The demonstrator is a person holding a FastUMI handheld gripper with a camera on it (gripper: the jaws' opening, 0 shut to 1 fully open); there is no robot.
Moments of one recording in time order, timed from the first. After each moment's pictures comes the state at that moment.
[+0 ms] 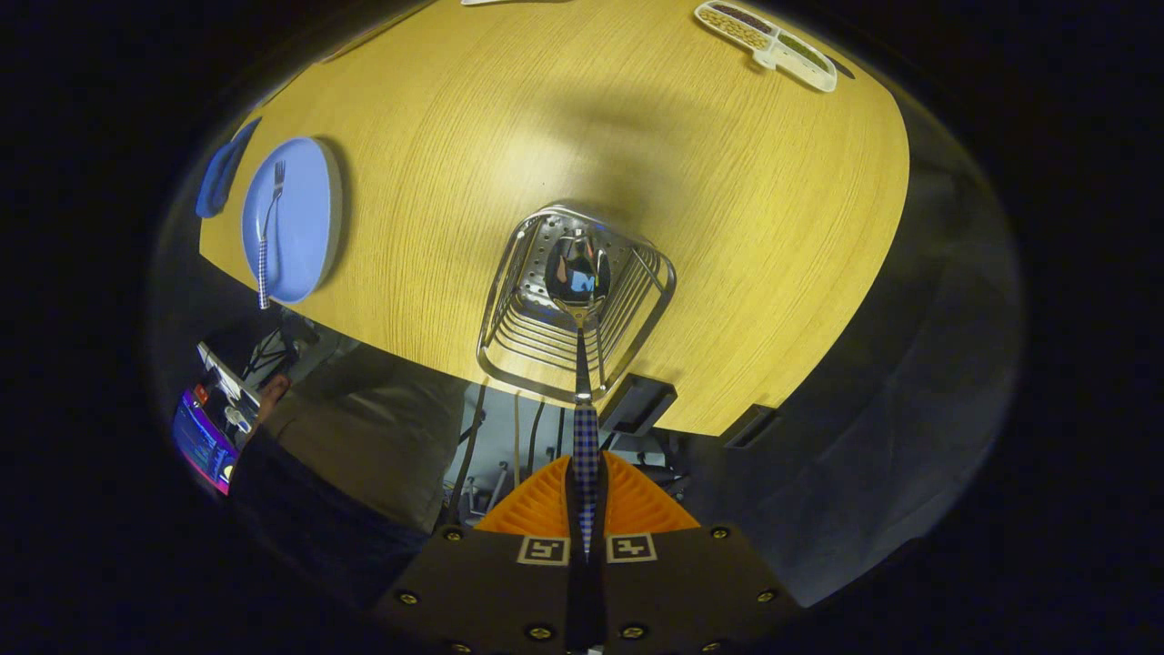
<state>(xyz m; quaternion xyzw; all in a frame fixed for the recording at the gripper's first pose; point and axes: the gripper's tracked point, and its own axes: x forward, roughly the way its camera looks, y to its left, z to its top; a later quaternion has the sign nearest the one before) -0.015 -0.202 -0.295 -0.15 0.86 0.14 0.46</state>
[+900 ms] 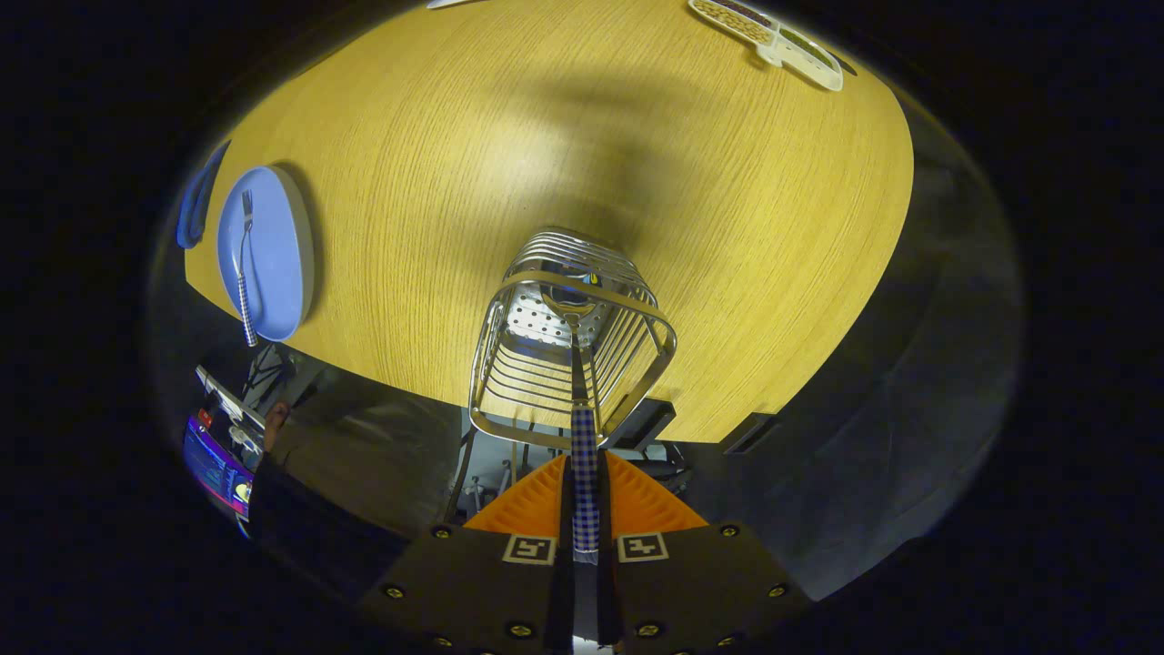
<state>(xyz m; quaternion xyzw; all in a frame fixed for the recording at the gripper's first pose) 0.004 -0.193 -0.309 -0.14 0.87 0.11 0.46</state>
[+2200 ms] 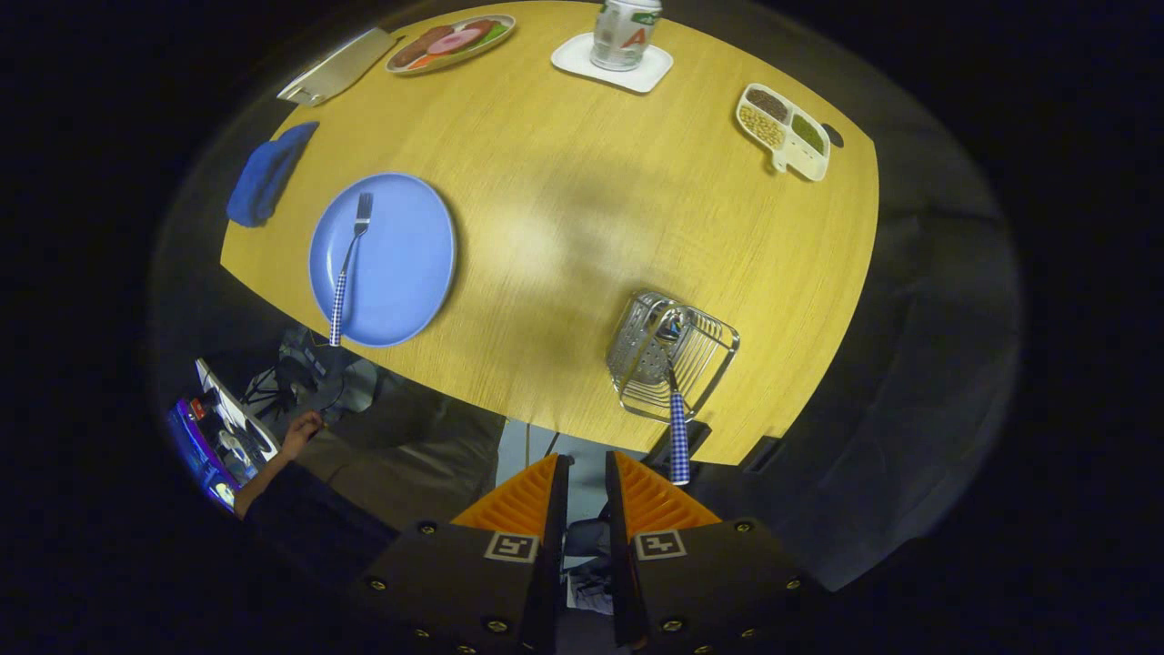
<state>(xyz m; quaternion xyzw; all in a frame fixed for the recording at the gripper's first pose) -0.012 -0.102 -0.238 -0.16 0.78 0.15 0.58</state>
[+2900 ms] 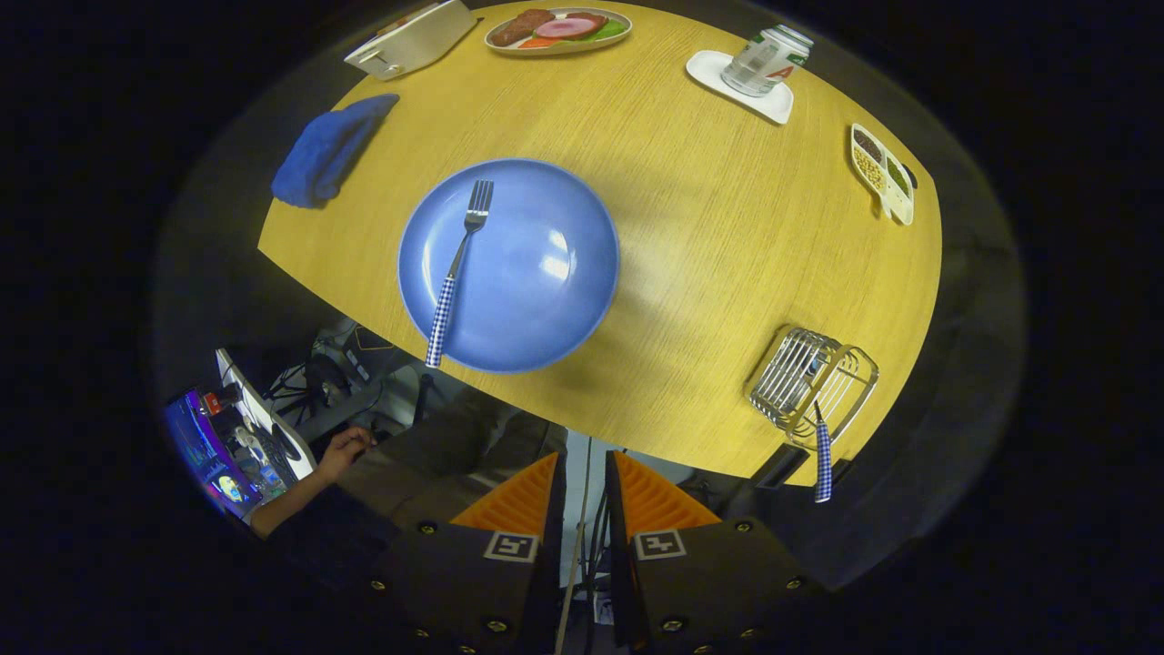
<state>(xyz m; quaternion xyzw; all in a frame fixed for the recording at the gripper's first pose) -0.053 0.025 -0.263 -0.12 0.77 0.20 0.59</state>
